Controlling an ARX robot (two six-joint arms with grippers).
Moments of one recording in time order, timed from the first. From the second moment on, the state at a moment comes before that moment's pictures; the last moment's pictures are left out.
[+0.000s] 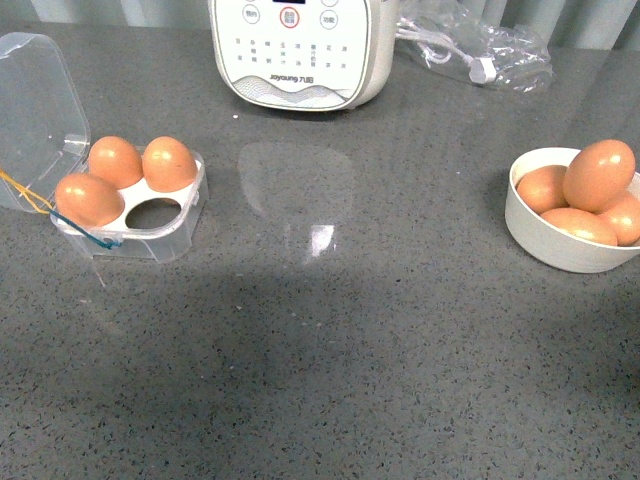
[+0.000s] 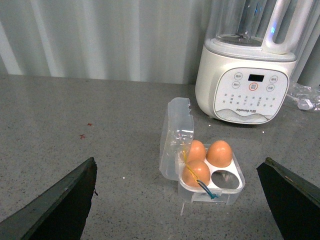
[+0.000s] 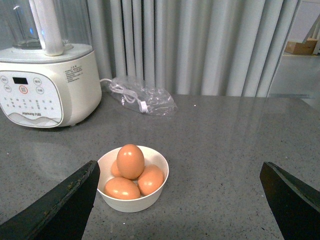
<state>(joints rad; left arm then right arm) 0.00 0.00 0.03 0.00 0.00 -0.01 0.00 0.00 0.00 0.00 0.00 -0.01</state>
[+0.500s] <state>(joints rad) 0.00 0.00 0.03 0.00 0.00 -0.01 0.00 0.00 0.00 0.00 0.00 -0.01</state>
